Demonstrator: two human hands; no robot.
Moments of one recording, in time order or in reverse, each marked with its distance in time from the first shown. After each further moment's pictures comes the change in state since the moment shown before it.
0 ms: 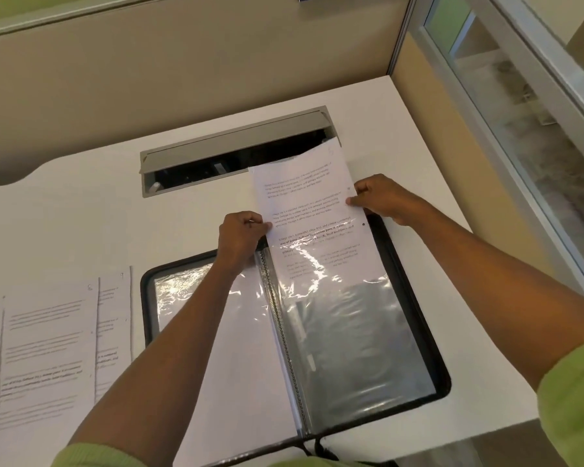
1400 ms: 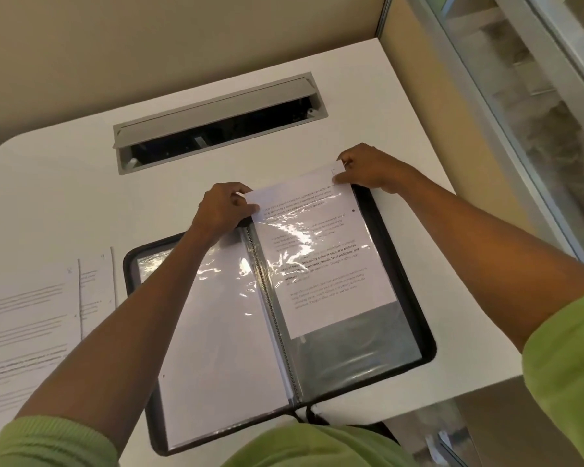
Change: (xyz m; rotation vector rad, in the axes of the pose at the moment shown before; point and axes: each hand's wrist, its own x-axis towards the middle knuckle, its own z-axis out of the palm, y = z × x) left_hand 0.012 0.001 -0.017 0.325 -0.193 0.162; right_hand 0.005 -0.001 -0.005 -0.285 -0.042 -0.087
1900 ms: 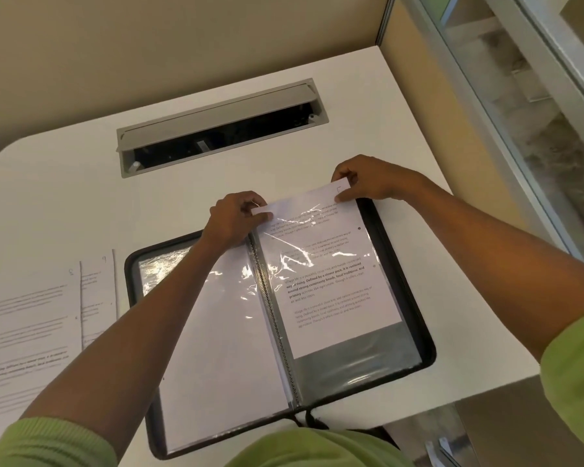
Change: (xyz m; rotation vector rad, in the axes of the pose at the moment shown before) left_hand -0.009 -0.001 0.015 0.115 0.001 0.123; right_hand -0.017 -0.001 -0.006 -0.171 -0.148 -0.115
